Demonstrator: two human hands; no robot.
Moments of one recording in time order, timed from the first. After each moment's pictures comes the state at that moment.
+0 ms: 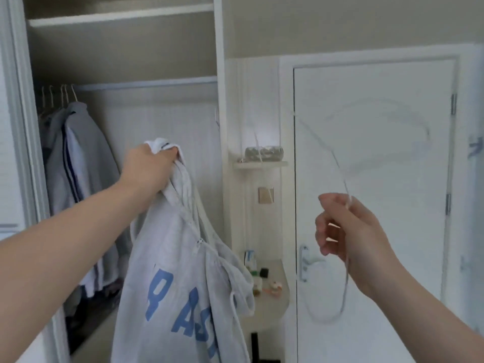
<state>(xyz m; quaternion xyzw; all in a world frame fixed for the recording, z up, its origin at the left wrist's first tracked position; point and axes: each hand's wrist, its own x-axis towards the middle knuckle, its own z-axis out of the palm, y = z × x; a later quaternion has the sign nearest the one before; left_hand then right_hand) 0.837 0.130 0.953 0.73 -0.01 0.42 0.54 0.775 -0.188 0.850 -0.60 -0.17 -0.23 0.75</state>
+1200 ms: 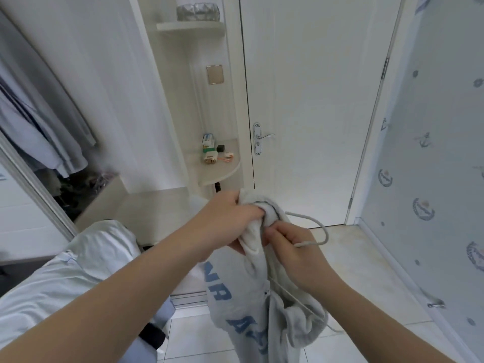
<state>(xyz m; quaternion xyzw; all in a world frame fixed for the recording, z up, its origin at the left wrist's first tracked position) 0.582 -0.101 0.716 0.85 -0.07 -0.12 0.51 0.556 -0.251 0.618 -0.79 -0.10 -0.14 0.59</state>
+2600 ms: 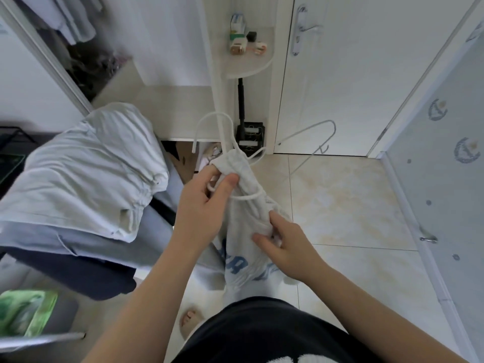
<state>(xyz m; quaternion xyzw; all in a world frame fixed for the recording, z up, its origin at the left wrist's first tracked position) 0.491 -0.036 0.547 0.81 -0.03 0.15 0.57 0.479 -0.223 0.464 -0.84 -0.18 0.05 0.52</state>
